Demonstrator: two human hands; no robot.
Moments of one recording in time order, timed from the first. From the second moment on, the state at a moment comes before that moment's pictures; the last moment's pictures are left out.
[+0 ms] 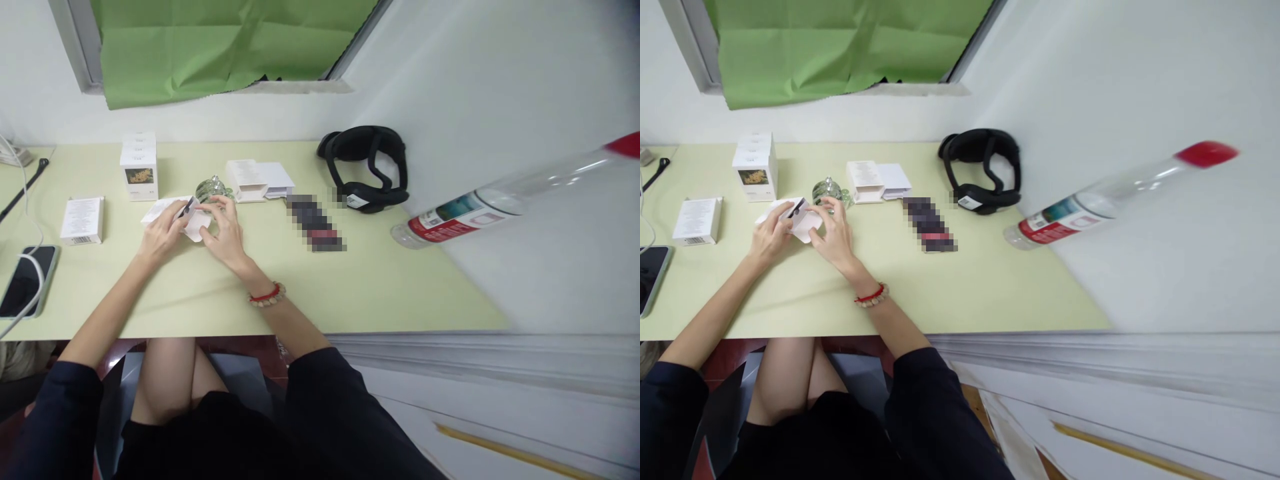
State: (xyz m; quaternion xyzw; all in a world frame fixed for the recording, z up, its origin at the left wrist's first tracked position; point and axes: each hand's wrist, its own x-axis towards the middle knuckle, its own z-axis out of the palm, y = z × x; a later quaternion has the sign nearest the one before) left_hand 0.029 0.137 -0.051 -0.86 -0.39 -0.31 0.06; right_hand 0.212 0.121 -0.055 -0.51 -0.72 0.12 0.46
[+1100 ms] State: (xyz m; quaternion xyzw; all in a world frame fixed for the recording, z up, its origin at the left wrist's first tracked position) left_hand 0.031 0.135 -0.054 -0.91 -0.34 -0.23 0.09; right_hand 0.213 0.134 -0.071 -0.49 -0.73 0.14 0.44
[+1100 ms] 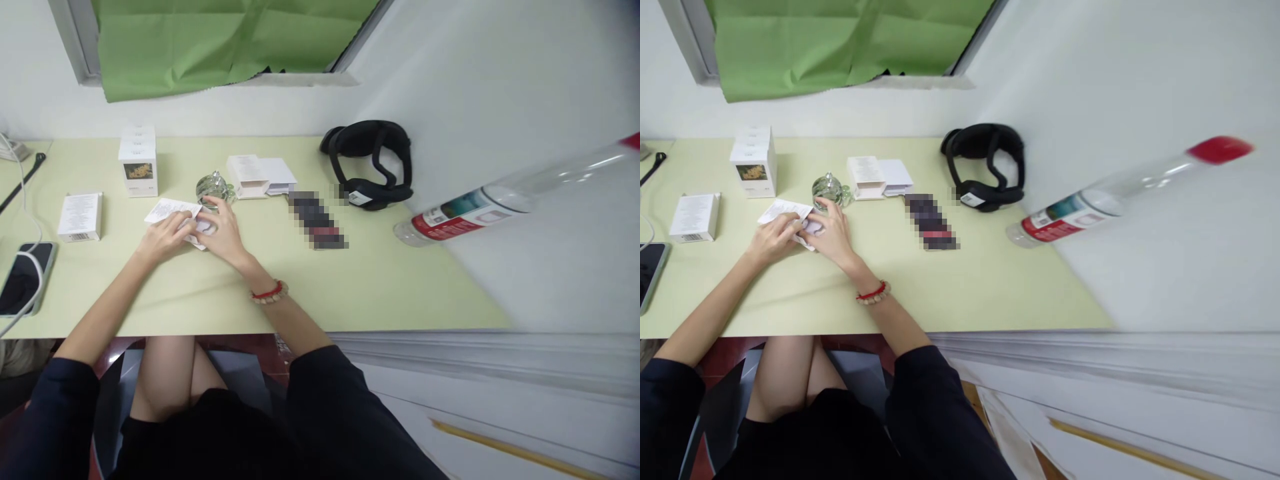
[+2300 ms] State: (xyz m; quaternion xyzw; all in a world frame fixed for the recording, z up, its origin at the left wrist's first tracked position) left_hand 0.037 0.129 -0.064 -0.93 -0.33 -0.16 0.09; right_hand 0.225 0.129 -0.075 -0.48 -0.71 0.23 0.46
